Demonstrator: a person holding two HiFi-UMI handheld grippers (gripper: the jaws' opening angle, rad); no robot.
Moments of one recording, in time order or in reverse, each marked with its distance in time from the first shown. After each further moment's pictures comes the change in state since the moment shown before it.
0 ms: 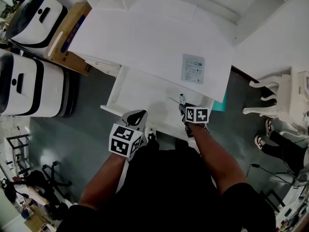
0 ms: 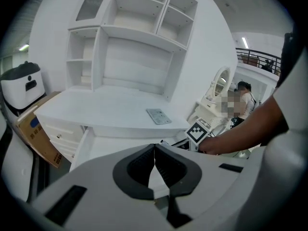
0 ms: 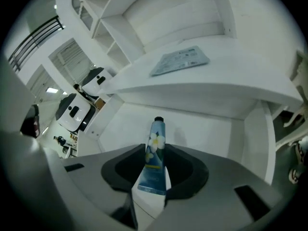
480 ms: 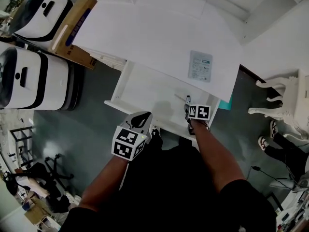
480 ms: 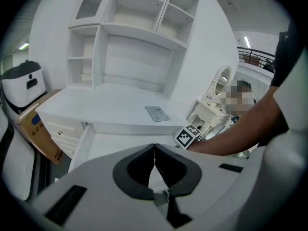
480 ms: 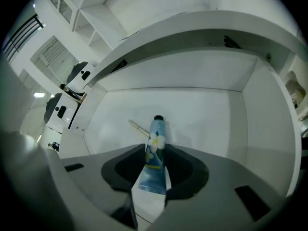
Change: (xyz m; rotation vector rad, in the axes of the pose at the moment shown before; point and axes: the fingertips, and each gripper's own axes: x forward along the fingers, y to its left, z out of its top) left arm -0.005 -0.009 -0.009 -0.008 0.029 0.003; right arm 0.040 -0.035 -0.042 0.103 0.107 -0.086
